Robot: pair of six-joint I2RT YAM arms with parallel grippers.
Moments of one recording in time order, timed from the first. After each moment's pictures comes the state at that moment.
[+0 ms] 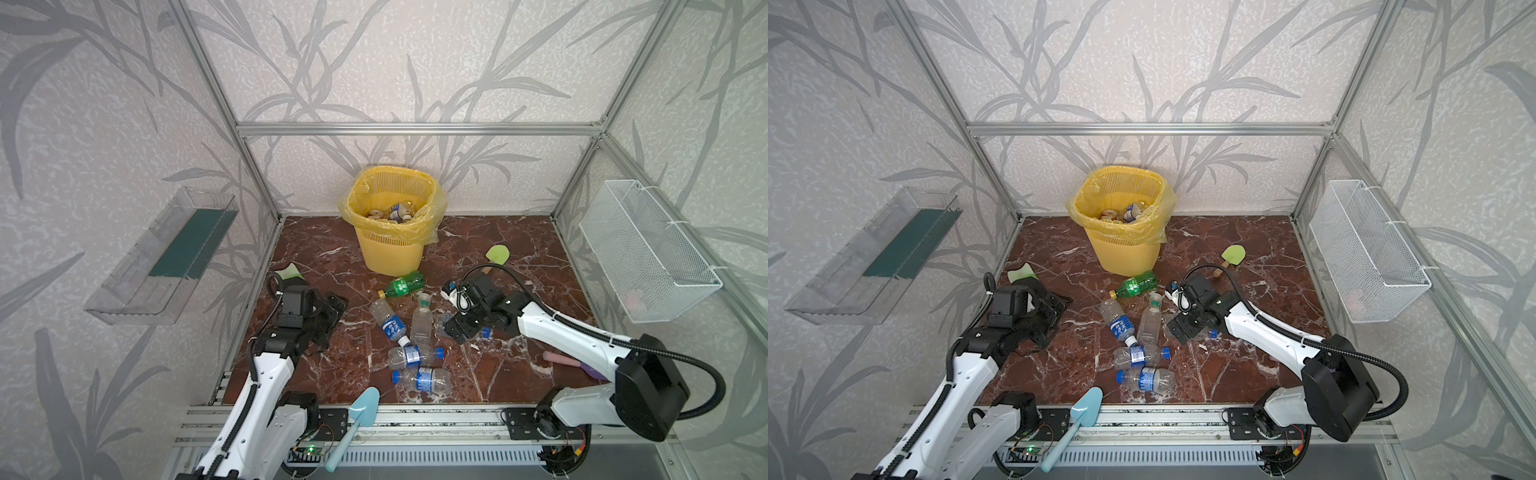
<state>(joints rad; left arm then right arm) -0.07 0.81 0.62 -0.64 0.27 -1.13 0.67 1.38 0.88 -0.58 -0.08 -0.06</state>
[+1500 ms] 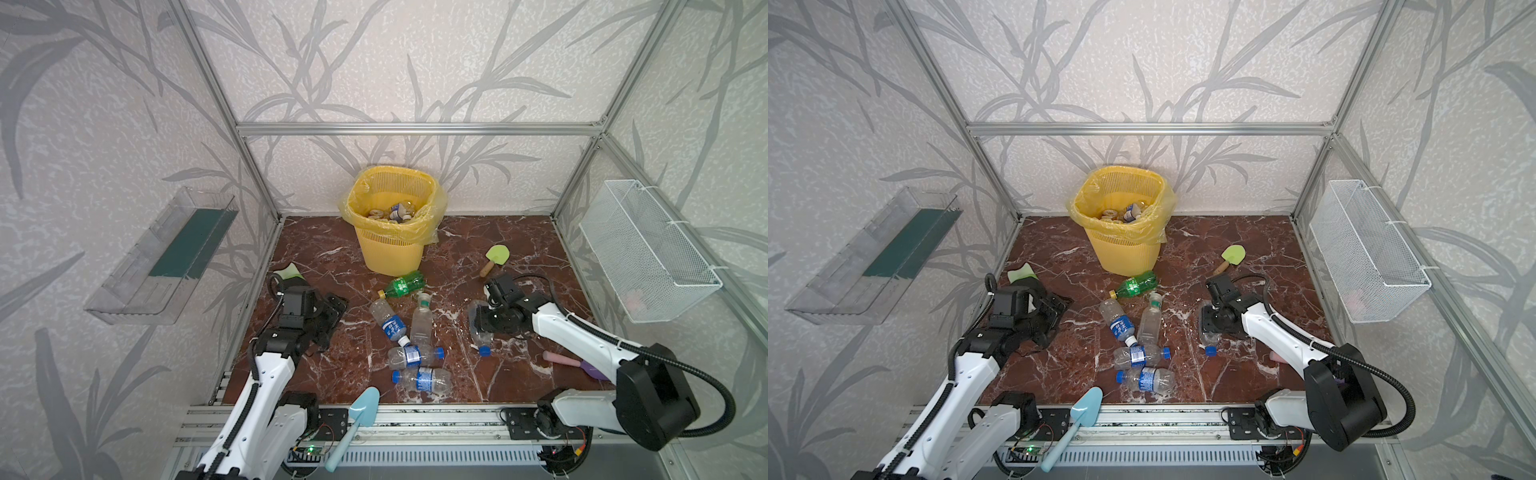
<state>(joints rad) -0.07 0.82 0.60 -0.62 0.27 -1.13 0.44 1.30 0.75 -0.66 -0.04 0.54</state>
